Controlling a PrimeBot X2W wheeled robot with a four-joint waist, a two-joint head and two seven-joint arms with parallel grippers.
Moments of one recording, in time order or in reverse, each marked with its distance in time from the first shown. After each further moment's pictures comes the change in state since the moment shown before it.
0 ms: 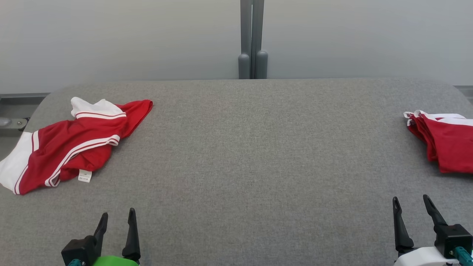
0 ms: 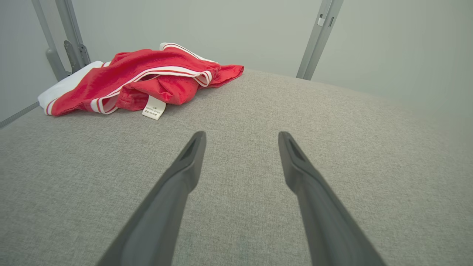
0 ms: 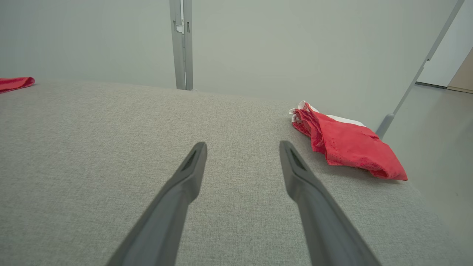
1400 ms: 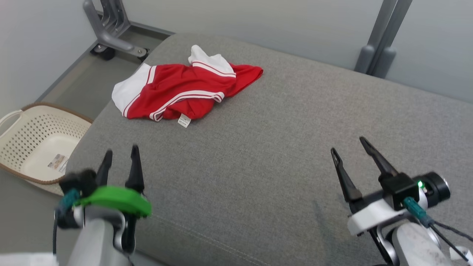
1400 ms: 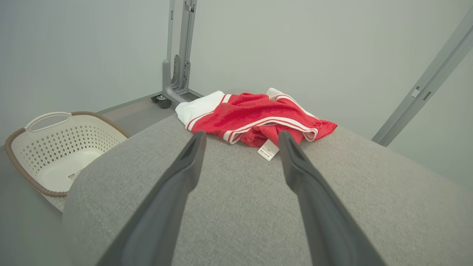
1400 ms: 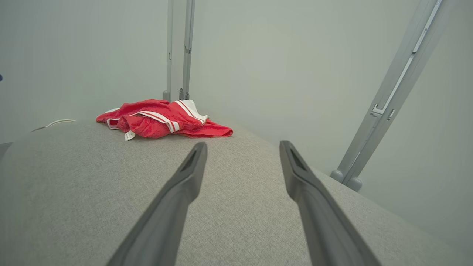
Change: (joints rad) left arm -0.273 -0.001 -0.048 0.158 -0.102 0.000 0.000; right arm -0.214 -0.085 0.311 -0.008 0.030 0.000 0.000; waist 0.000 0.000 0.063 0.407
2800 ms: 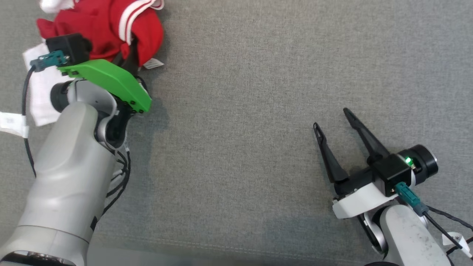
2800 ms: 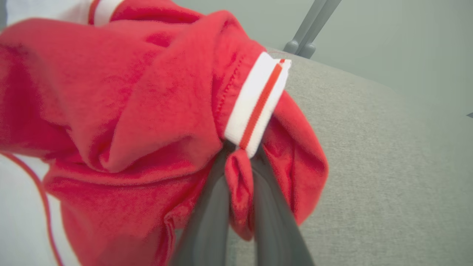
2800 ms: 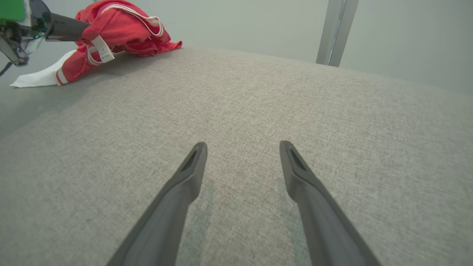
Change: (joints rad) left arm -0.653 0.156 -0.423 0.250 -0.488 0.002 0.245; right arm -0.141 -0.022 0.087 -0.072 0.011 0.000 -0.002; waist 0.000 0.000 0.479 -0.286
